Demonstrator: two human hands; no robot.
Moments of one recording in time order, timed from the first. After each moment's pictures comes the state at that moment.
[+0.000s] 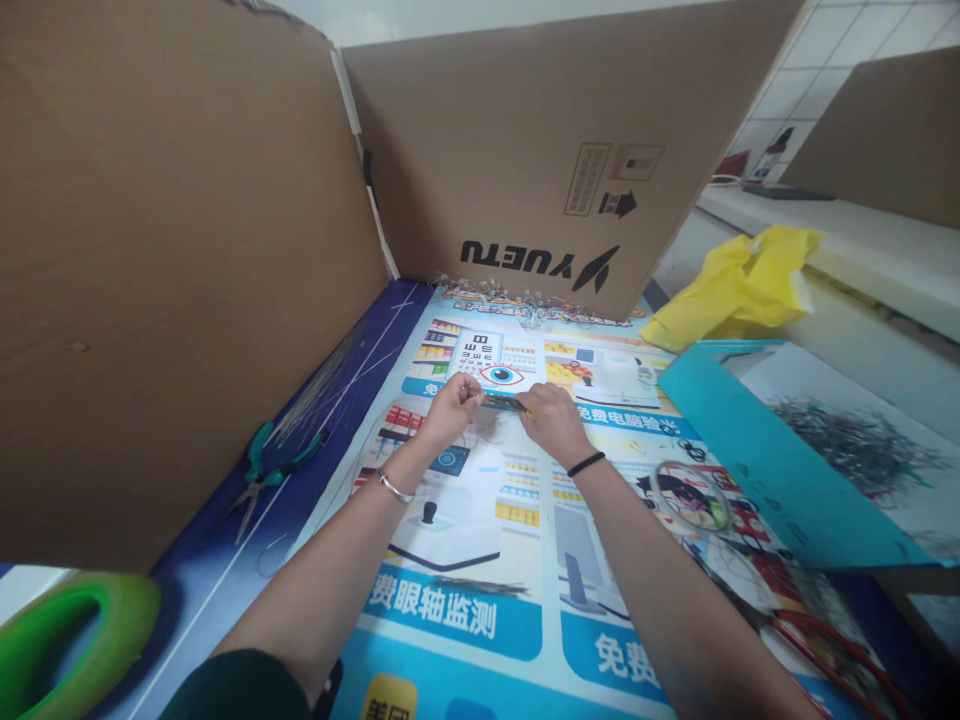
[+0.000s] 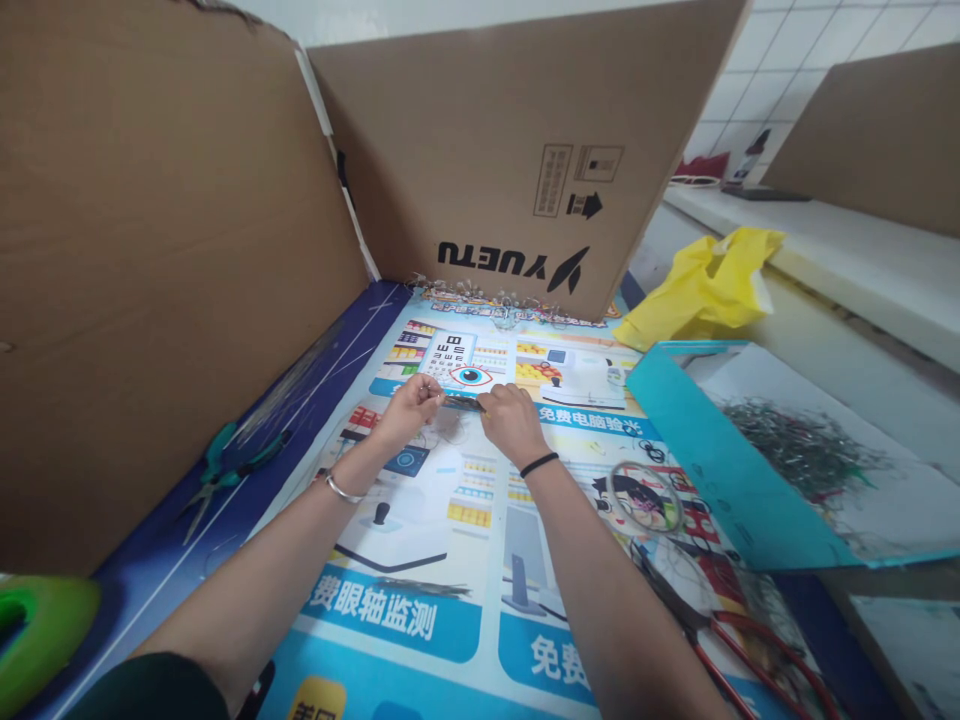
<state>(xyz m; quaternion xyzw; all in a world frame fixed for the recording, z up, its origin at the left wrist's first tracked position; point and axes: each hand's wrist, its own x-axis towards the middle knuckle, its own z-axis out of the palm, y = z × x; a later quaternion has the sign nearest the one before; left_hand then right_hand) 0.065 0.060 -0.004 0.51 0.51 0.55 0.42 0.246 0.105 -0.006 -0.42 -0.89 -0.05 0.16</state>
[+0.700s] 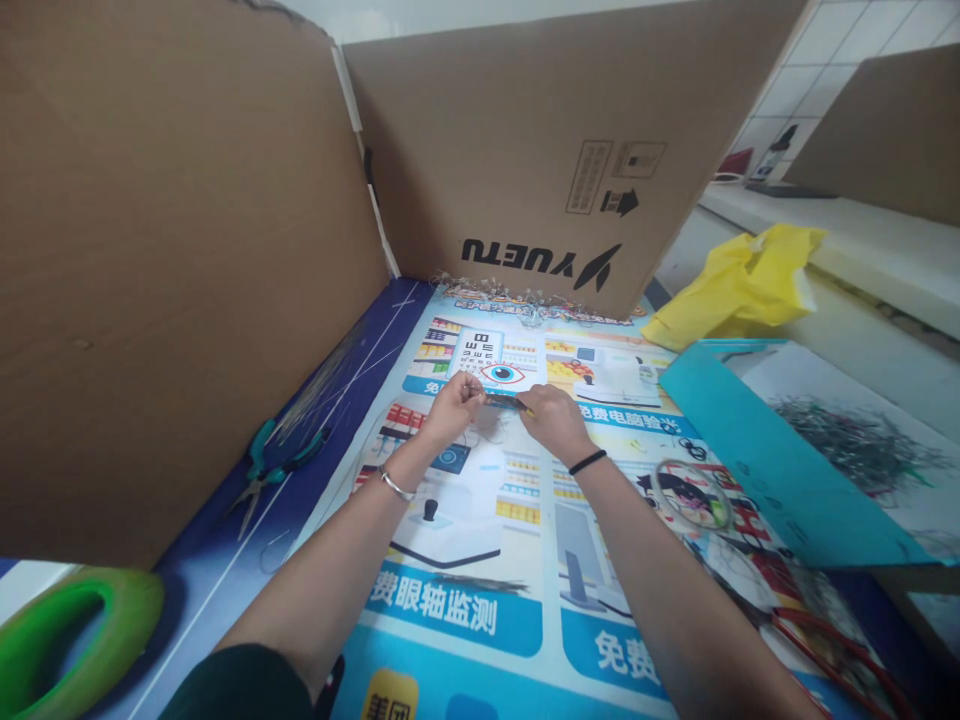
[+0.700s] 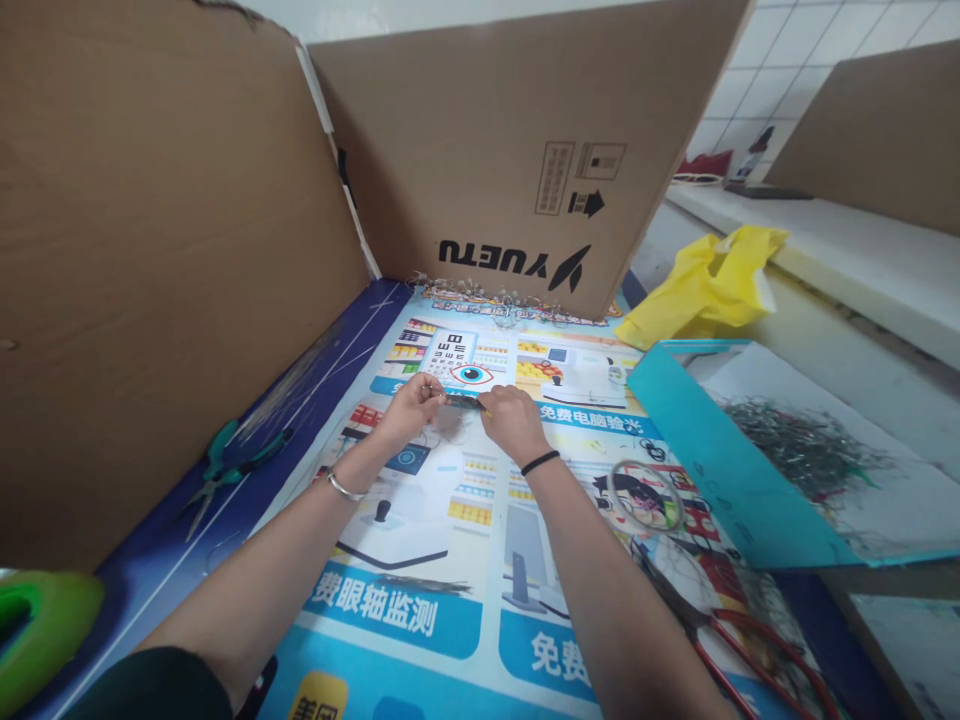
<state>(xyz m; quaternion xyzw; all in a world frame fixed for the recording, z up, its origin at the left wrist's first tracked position) 0.067 0.059 -0.003 0.49 0.52 0.55 0.44 0.246 0.103 -0.004 -0.42 -0.89 -0.04 0.15</state>
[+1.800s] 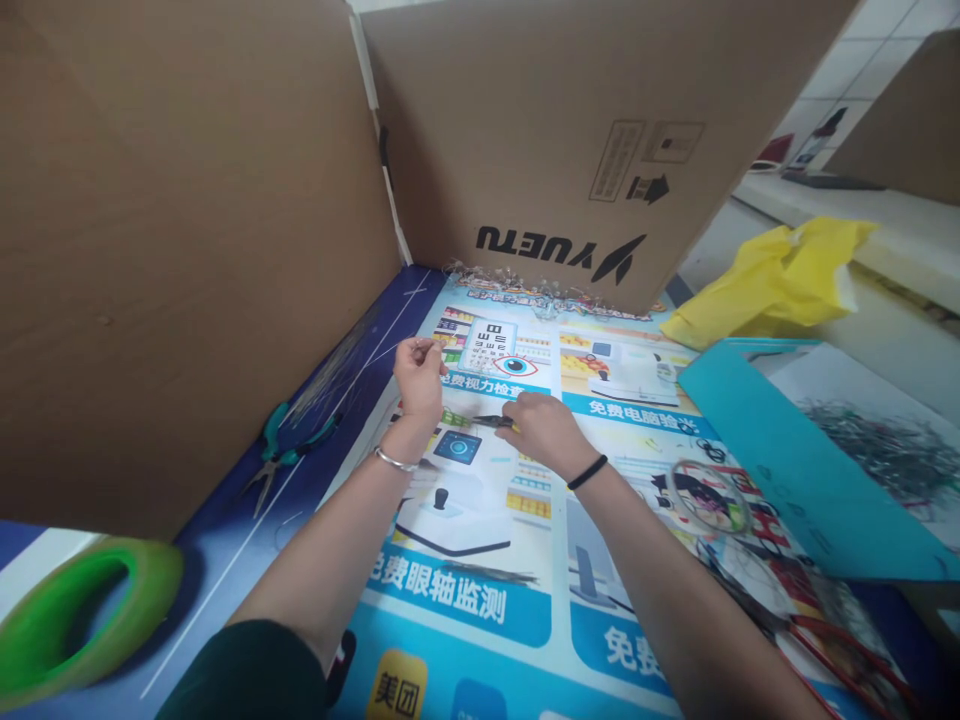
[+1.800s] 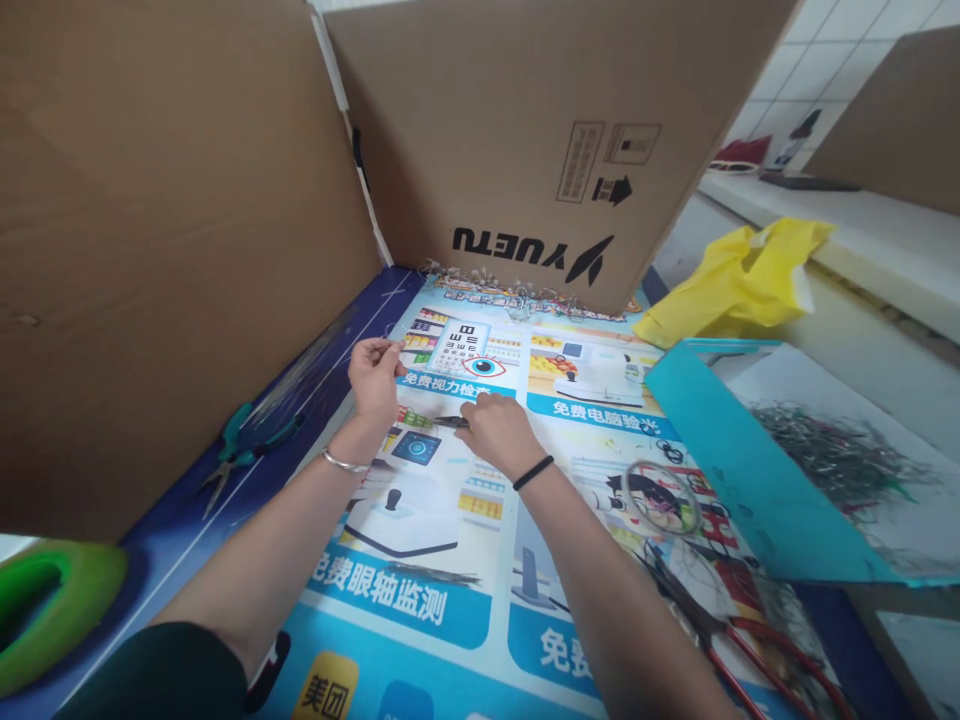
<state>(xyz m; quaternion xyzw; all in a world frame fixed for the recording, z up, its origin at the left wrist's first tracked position) 0.033 0.071 0.016 0.29 0.49 0.79 0.21 0.217 0.065 0.023 -0.38 -0.92 -0.04 0.03</state>
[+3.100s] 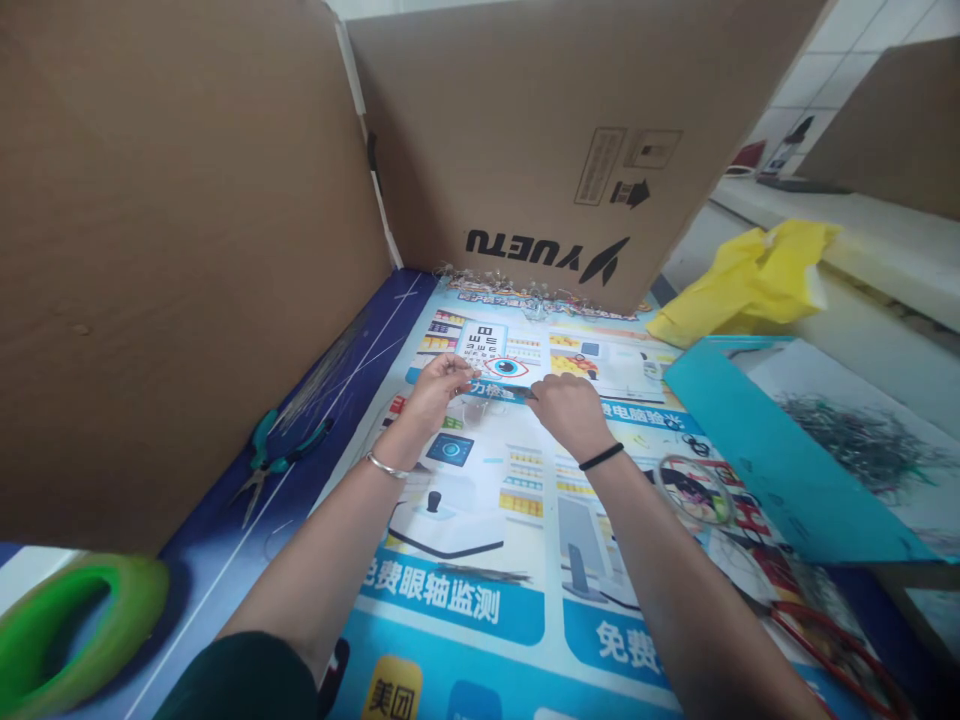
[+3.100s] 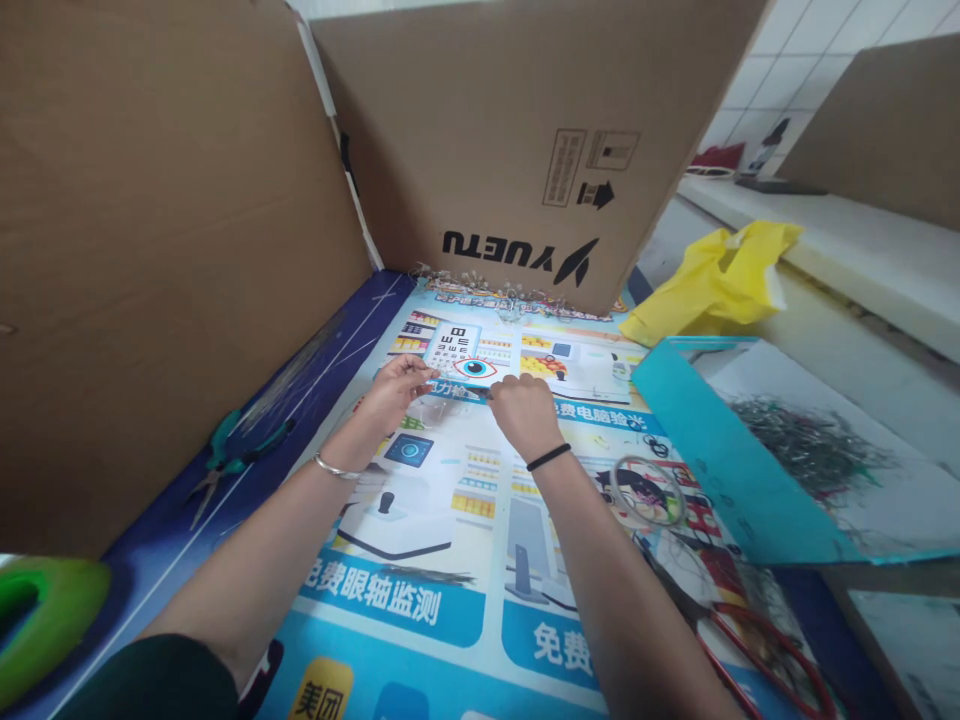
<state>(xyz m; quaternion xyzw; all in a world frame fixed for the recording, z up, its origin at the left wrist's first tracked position) 0.043 0.058 0.014 0.37 0.44 0.63 0.52 0.244 0.089 0.033 -0.47 -0.87 -0.14 0.04</state>
